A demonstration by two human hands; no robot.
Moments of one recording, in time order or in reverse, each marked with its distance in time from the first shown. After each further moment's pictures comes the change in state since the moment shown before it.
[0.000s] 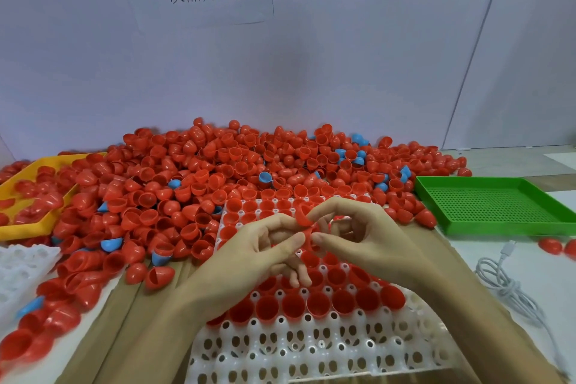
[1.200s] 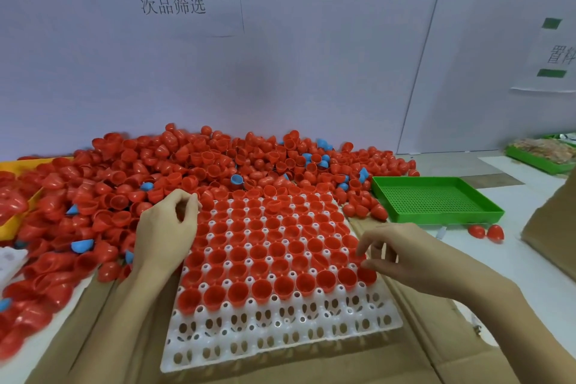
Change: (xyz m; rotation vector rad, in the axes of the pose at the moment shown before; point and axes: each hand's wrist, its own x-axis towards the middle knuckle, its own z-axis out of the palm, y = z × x) left_hand -0.001 -0.013 -0.061 0.951 0.926 0.273; right_hand -0.082 -0.025 -0.072 -0.770 -0.155 0.346
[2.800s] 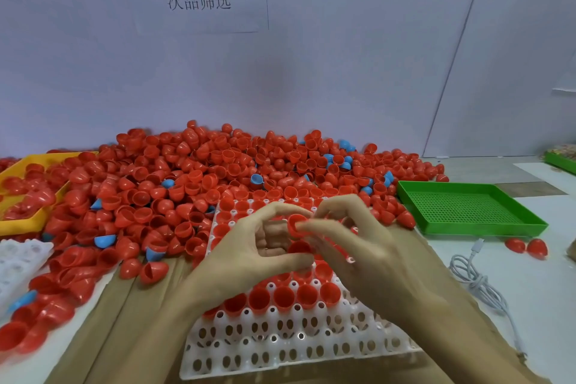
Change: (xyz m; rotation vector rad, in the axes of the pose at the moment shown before) left_hand -0.028 0.080 -0.010 -0.810 -0.882 -0.045; right_hand 0.022 -0.107 0.025 0.183 0.480 -0.402
